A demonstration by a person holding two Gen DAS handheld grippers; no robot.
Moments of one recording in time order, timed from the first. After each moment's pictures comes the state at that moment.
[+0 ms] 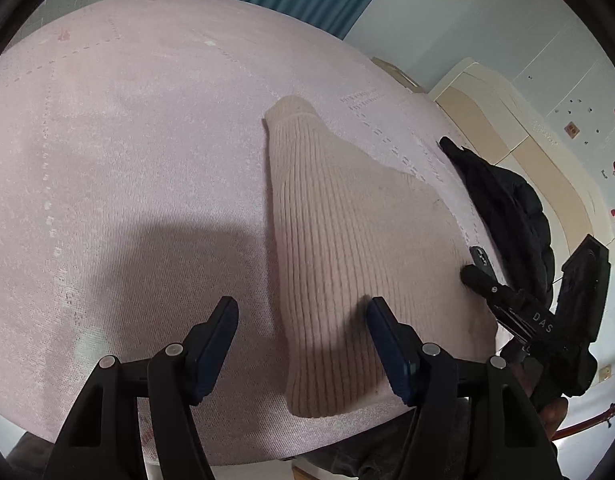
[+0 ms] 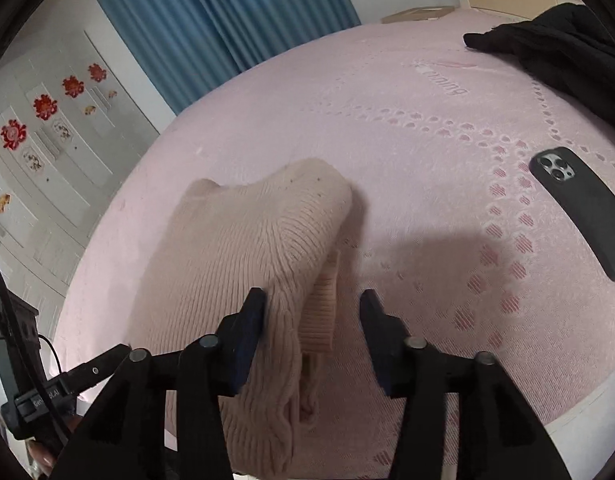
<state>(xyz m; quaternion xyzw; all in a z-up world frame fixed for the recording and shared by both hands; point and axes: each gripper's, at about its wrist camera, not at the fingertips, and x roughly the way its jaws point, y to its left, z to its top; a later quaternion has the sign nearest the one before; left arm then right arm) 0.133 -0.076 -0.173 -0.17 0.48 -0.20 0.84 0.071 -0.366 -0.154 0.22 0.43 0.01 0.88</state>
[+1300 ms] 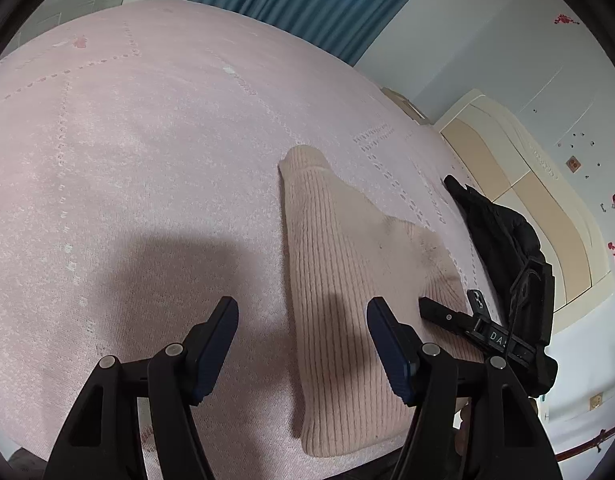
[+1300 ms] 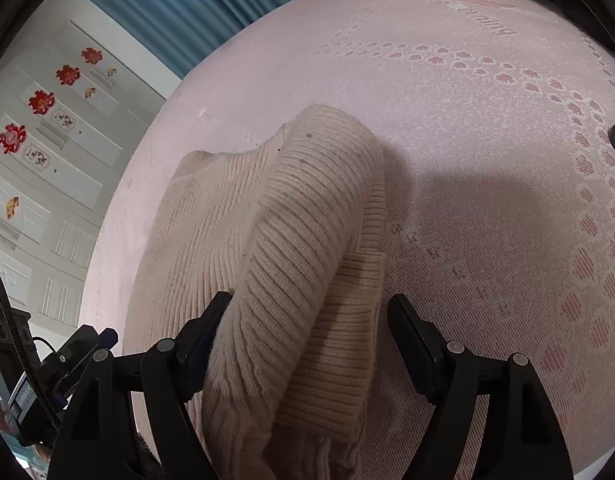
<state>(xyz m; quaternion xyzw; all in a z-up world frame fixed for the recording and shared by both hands) 0.156 -0.052 -0.156 -0.21 0.45 -0.18 0.85 0.150 -0.356 -0.198 0.26 0.51 0.06 0.82</state>
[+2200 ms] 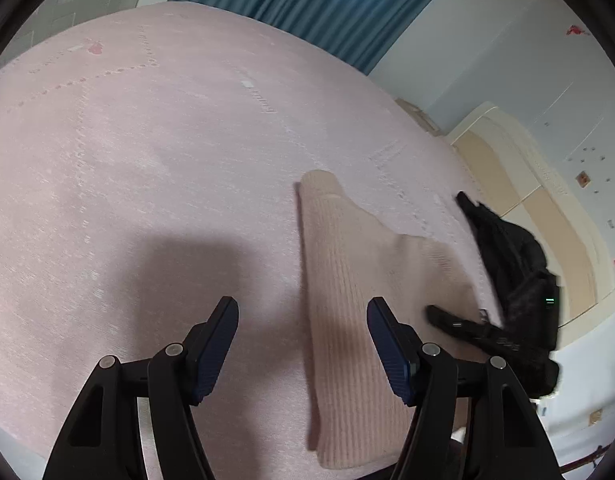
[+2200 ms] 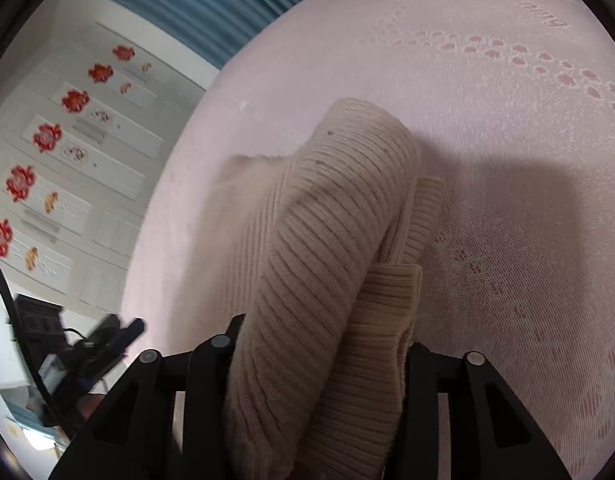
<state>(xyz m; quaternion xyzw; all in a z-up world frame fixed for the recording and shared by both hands) 0.166 -0.043 -0.141 -0.21 0.45 -0.14 0.86 0.197 -0.346 -0.197 0.30 0.50 0.15 0.80</state>
